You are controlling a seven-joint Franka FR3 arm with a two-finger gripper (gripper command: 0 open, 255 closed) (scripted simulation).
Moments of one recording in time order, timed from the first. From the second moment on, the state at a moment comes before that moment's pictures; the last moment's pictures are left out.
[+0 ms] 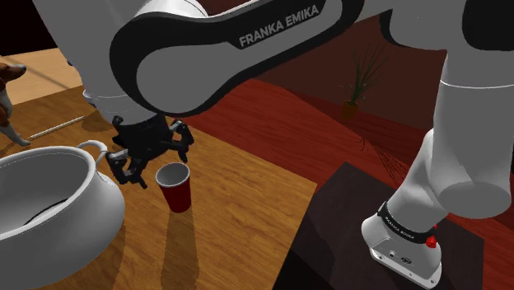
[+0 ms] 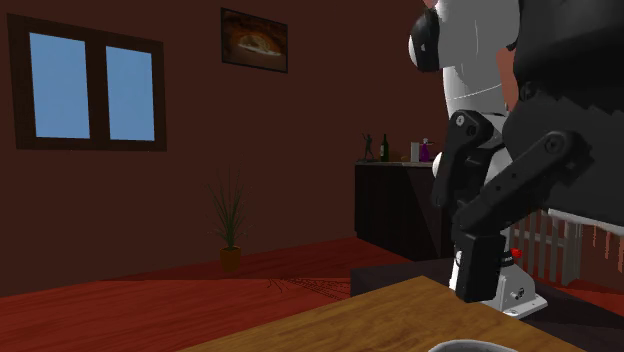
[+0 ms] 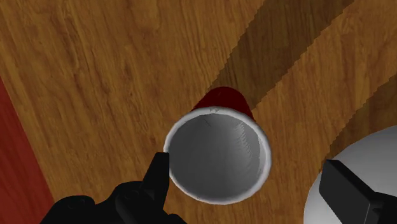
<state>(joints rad) 0.30 0.38 0.62 -1.63 -0.33 1.86 0.98</state>
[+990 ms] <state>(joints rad) 0.33 0.46 0.60 -1.62 -0.38 1.92 1.02</state>
